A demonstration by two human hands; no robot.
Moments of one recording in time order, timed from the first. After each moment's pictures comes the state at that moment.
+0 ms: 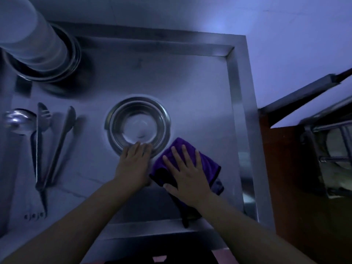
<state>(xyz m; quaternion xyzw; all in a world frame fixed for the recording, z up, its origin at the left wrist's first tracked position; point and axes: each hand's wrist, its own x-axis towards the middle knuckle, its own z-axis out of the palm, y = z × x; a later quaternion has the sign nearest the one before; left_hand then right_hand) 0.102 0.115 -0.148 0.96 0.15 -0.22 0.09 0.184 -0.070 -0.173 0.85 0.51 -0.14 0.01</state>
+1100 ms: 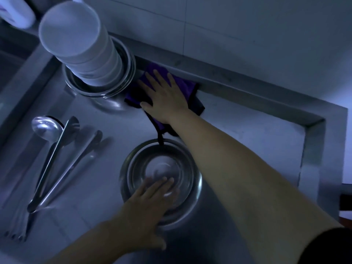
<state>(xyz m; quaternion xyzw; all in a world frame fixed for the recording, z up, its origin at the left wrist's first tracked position) 0.152 0.158 -0.152 0.95 0.11 -0.26 0.12 0.370 0.306 -0.188 0.71 0.70 -0.07 0.01</state>
